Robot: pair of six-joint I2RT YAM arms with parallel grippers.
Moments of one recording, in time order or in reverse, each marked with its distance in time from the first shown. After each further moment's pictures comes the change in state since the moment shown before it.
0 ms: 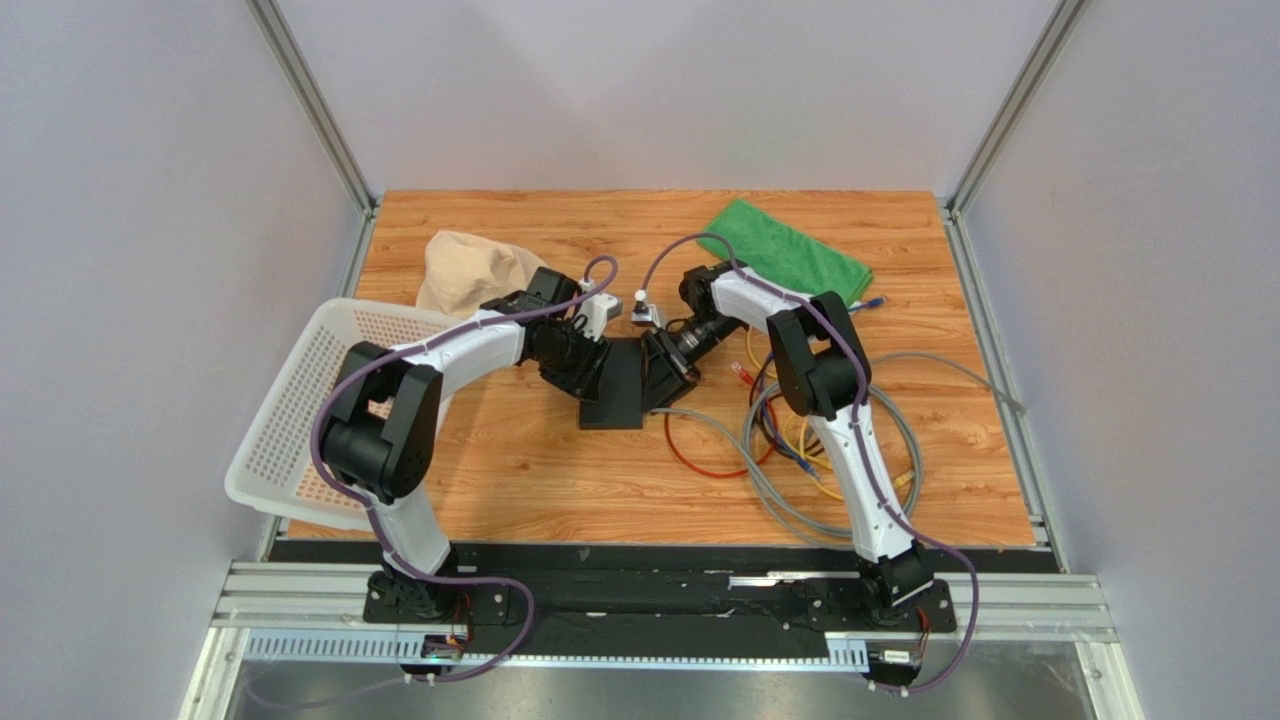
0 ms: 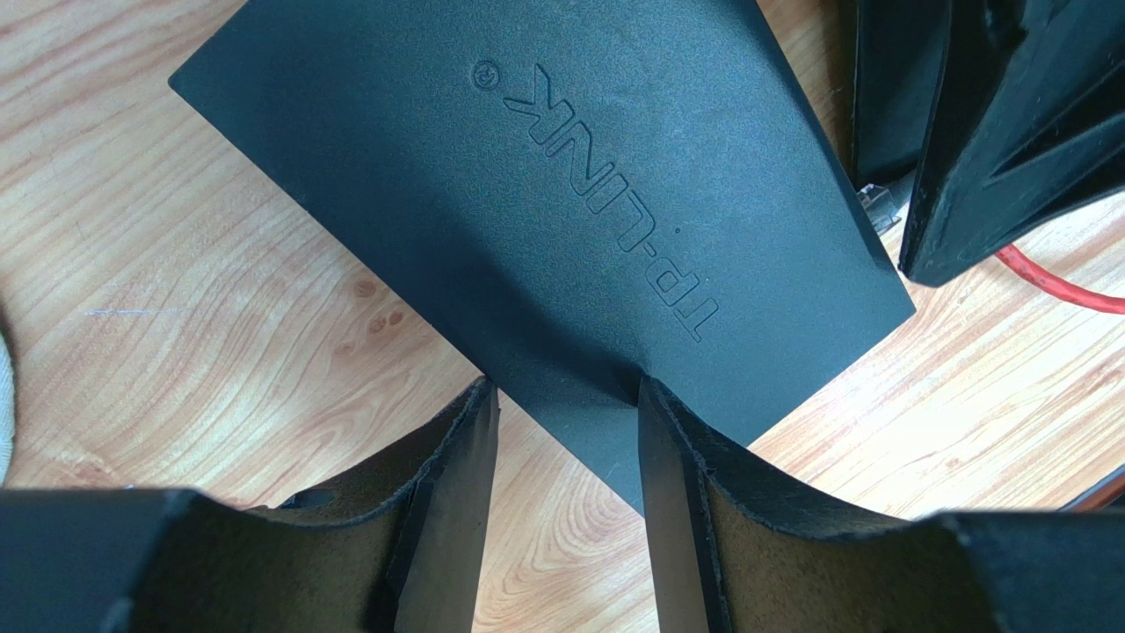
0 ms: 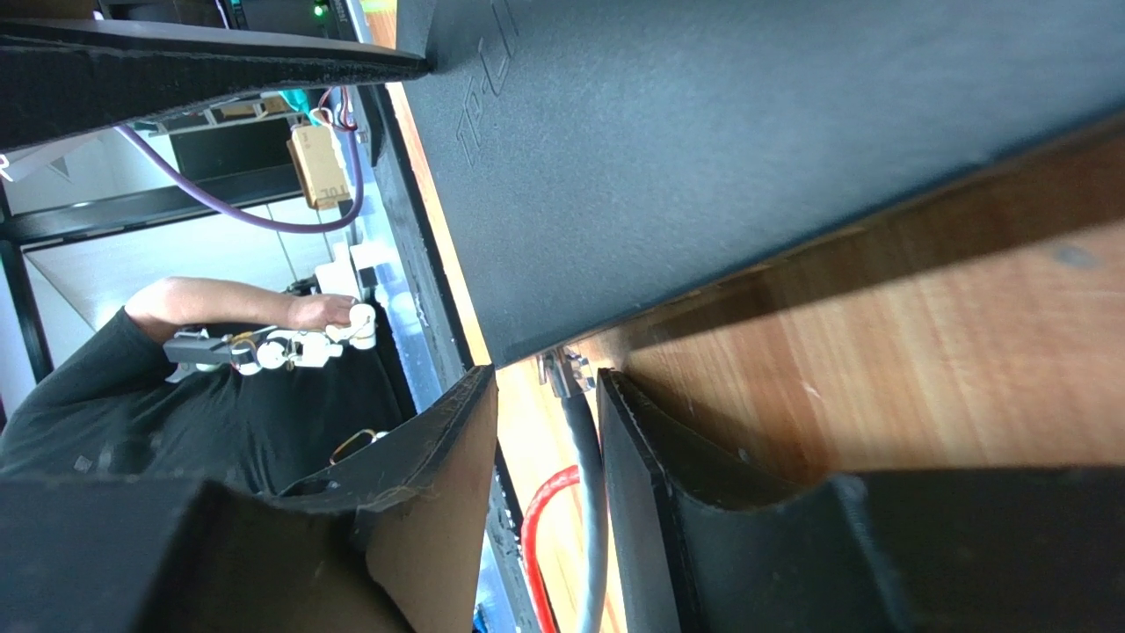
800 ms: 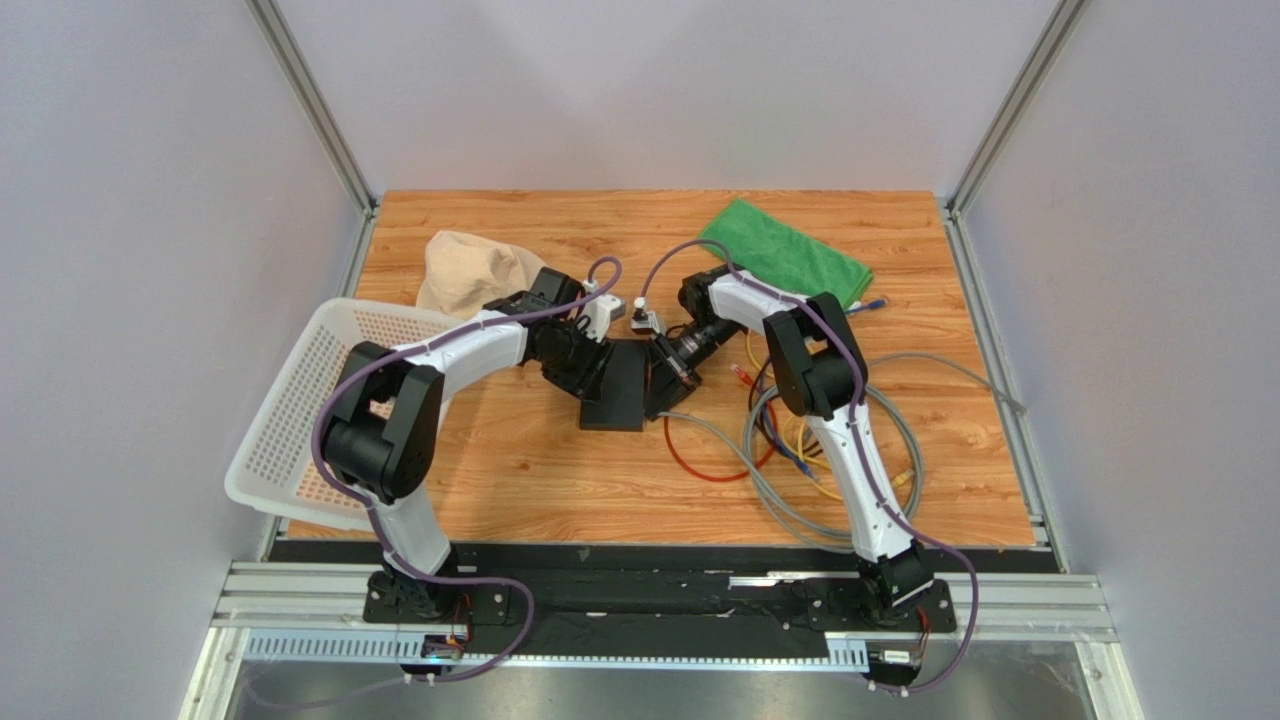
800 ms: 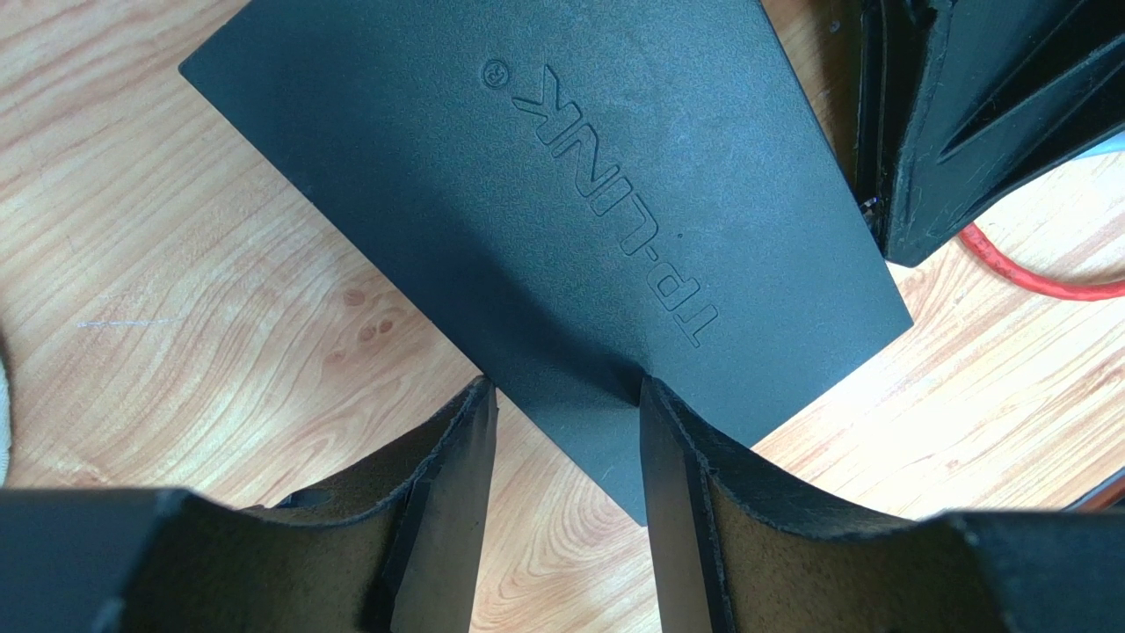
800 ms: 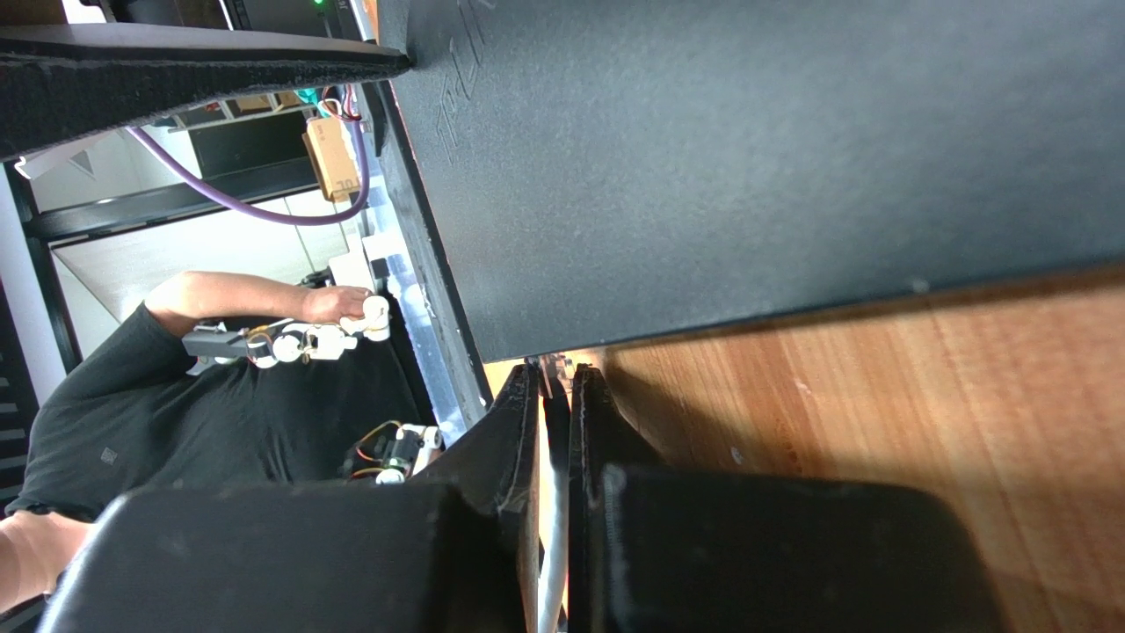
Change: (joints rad) left arm -0.012 0.002 0.003 0.001 -0.006 0.006; right arm 0.003 0.017 0.000 -0.033 0.001 -0.011
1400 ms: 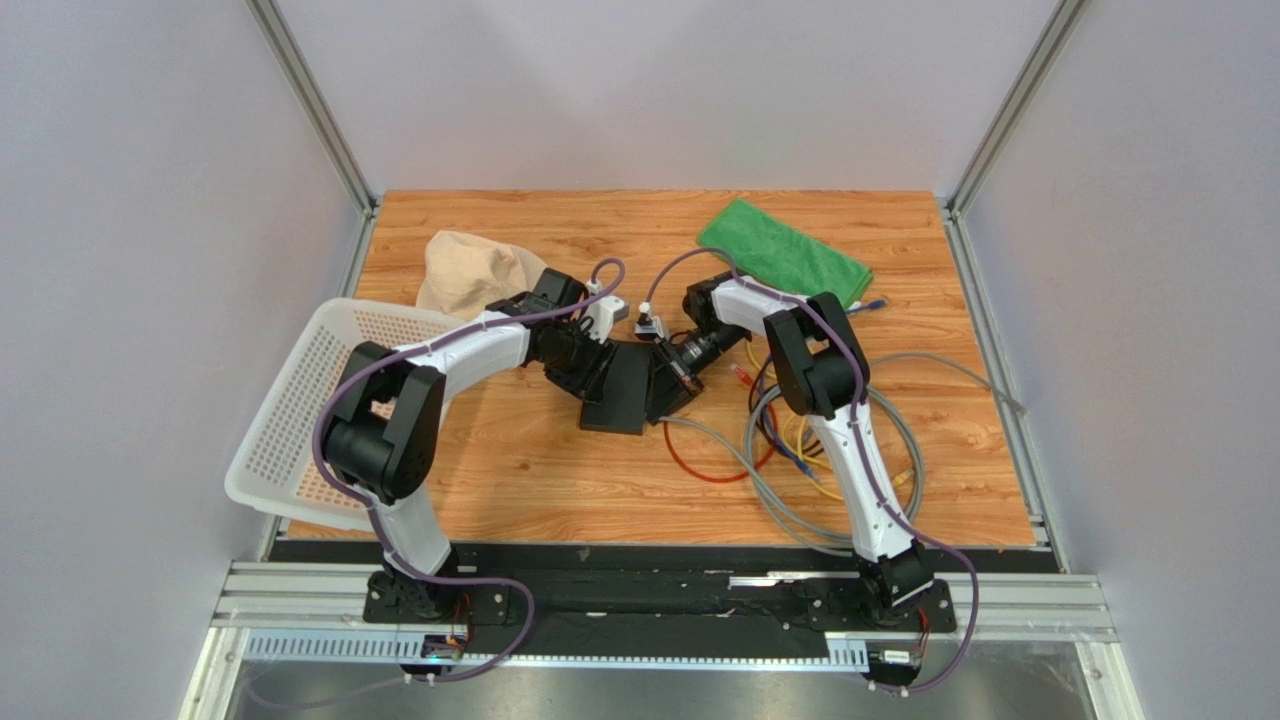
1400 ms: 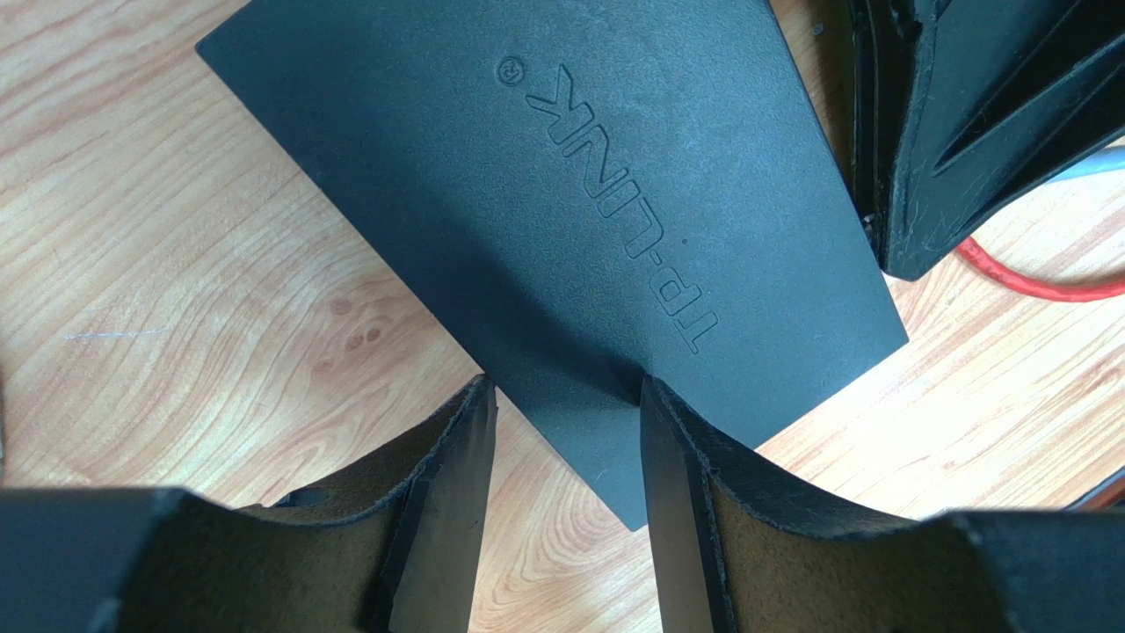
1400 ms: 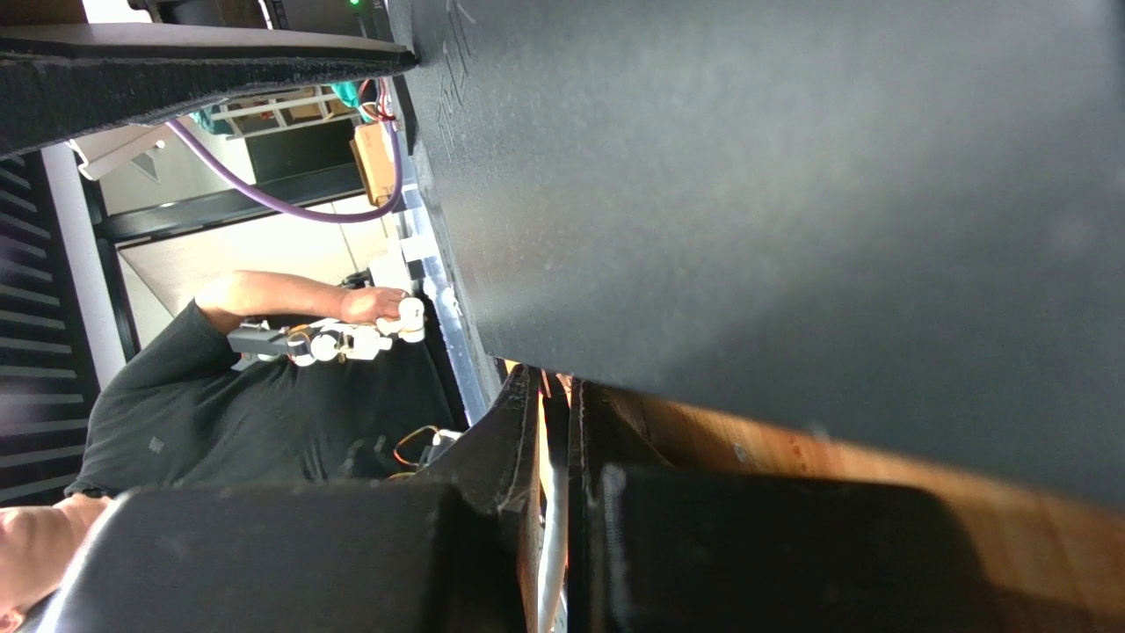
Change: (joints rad) left arm -0.012 0.000 0.000 0.005 -0.002 0.002; right arm -0.009 -0.002 -0.058 0.017 -0.050 0.000
